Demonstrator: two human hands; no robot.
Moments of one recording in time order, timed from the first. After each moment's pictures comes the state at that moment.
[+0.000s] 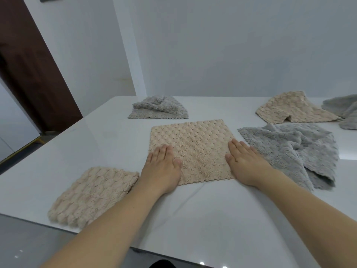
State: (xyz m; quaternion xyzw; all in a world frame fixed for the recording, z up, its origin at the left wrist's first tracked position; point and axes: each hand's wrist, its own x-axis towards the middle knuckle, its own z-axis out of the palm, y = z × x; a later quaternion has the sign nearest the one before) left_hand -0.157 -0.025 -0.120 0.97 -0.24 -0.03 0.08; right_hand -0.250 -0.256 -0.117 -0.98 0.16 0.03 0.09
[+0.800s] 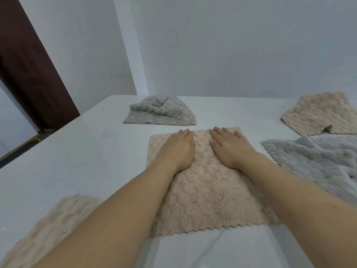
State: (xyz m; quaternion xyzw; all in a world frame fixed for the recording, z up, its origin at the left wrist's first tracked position) left_hand -0.030 -0.101 -0.120 0.93 -0.34 0.00 0.12; right_hand -0.100 -0.265 -0.118 -0.99 0.09 -0.01 0.06
